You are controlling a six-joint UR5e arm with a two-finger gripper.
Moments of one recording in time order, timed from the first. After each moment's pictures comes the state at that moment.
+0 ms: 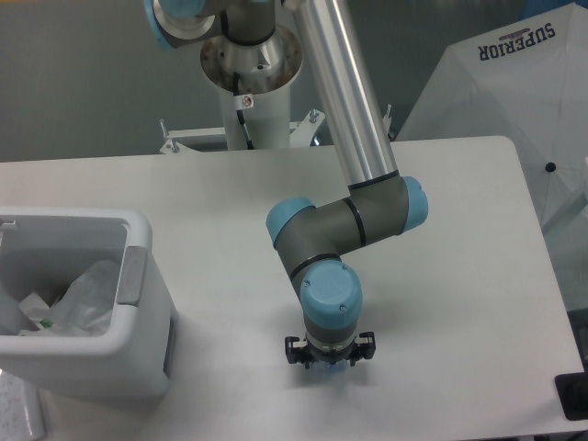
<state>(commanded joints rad) 2.37 -2.29 -1.41 -0.95 1.60 0.34</state>
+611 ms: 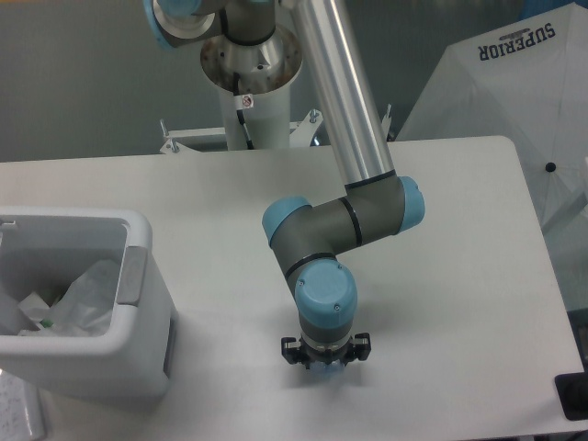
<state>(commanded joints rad) 2.37 -2.29 -1.41 -0.95 1.60 0.34</state>
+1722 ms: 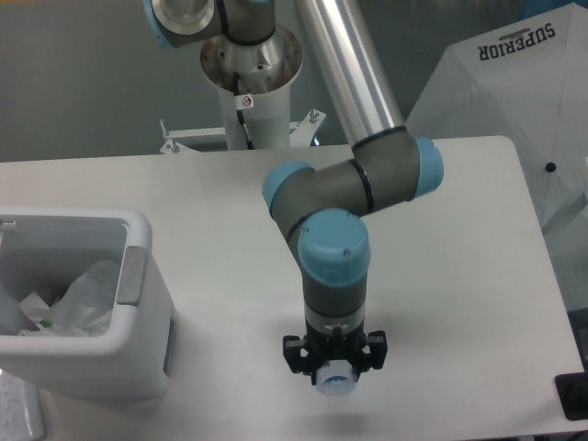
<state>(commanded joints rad) 2.37 -2.11 -1.31 -0.85 1.34 0.29</state>
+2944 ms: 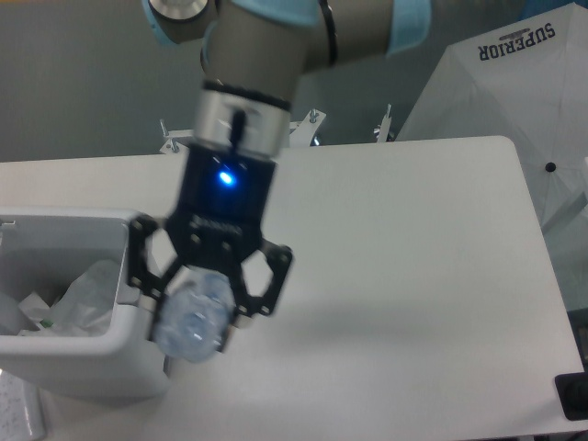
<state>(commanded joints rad) 2.25 -1.86 -1.20 -0.72 1.07 0.11</state>
